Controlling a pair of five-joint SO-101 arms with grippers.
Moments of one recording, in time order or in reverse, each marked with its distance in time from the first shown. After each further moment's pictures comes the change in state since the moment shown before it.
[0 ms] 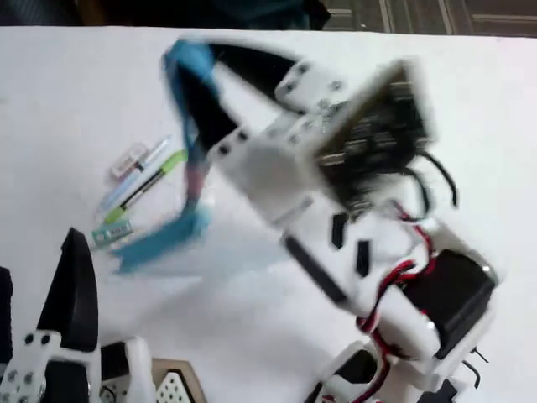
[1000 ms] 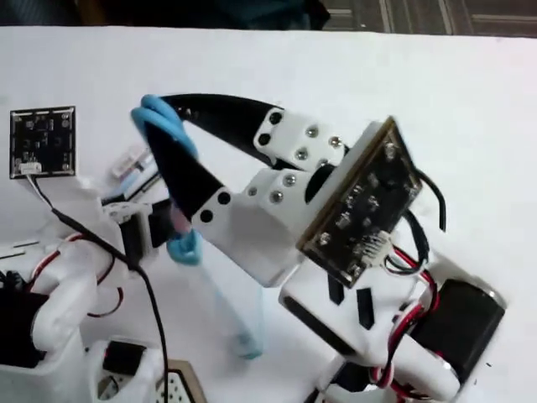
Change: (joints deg) left arm 25.4 24.4 14.9 -1.1 -6.9; right arm -11.2 -2.1 -0.1 9.0 1.2
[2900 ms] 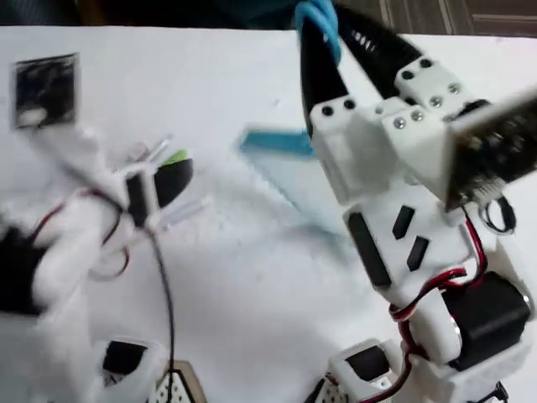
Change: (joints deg) left arm 0.0 9.5 -15.0 0.9 3.5; right arm 28.3 -10.5 18.4 -22.2 -6.8
